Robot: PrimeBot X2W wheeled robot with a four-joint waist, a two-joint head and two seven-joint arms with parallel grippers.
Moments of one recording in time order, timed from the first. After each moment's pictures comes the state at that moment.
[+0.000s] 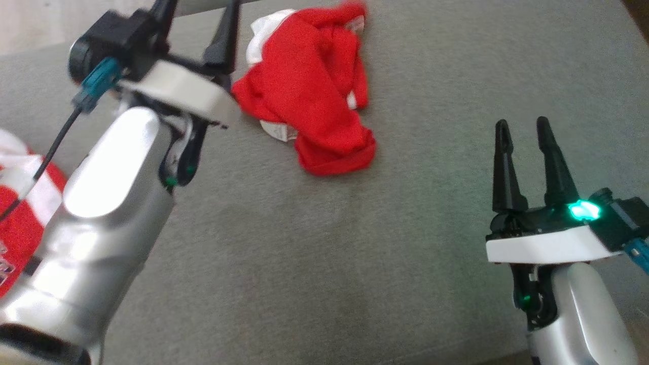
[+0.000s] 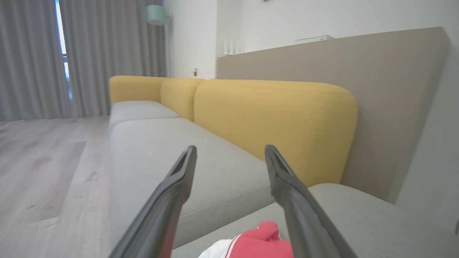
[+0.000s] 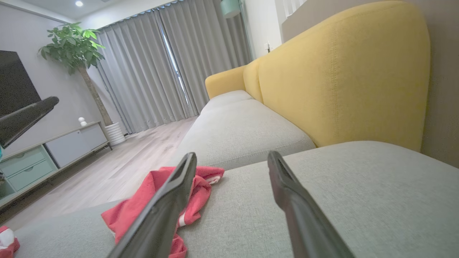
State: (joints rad) left arm -0.91 0.28 -0.65 0.43 -0.63 0.05 -0.14; right arm -0.18 -0.05 0.11 0.08 0.33 0.13 -0.25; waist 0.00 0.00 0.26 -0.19
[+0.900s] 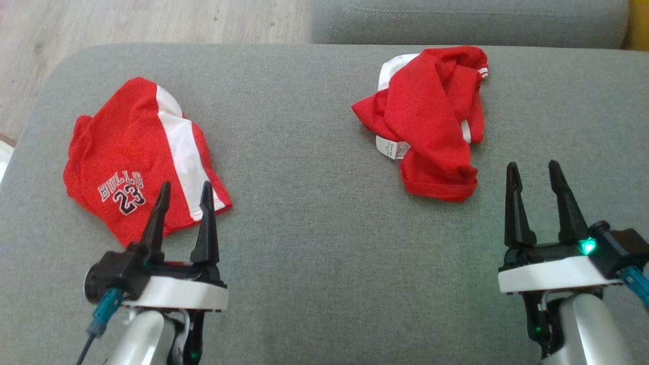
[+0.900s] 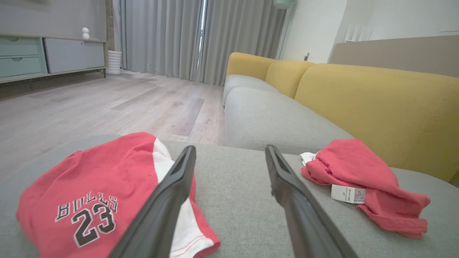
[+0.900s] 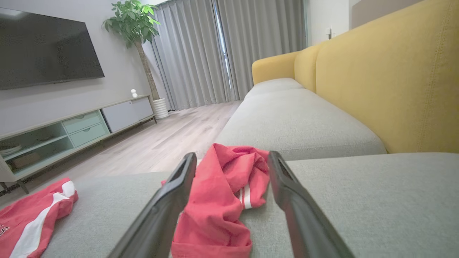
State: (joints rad) left arm -0.16 0.22 -0.36 0.17 -0.48 0.06 -0.25; right arm -0.09 -0.04 0.02 0.14 0.21 0.13 -0.26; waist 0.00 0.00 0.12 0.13
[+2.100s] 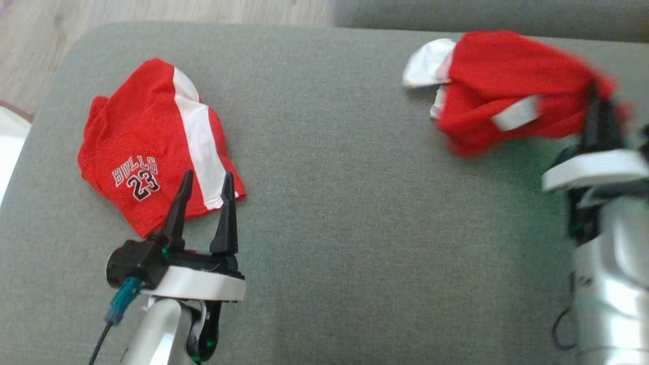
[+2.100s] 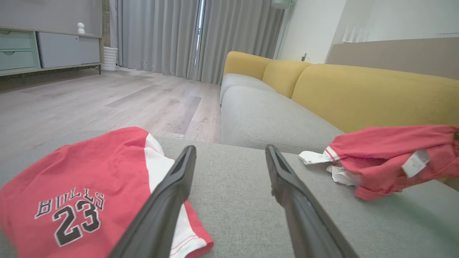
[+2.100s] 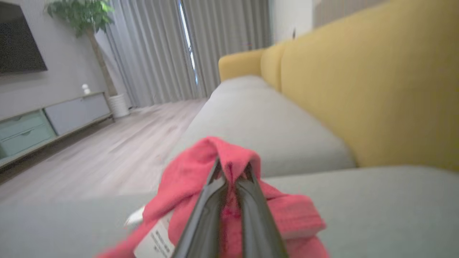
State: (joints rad) left arm -0.20 0.08 -0.25 0.25 -0.33 -0.09 -0.25; right arm -0.52 -0.05 -0.24 0.58 0.05 0.13 -0.26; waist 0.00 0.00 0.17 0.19
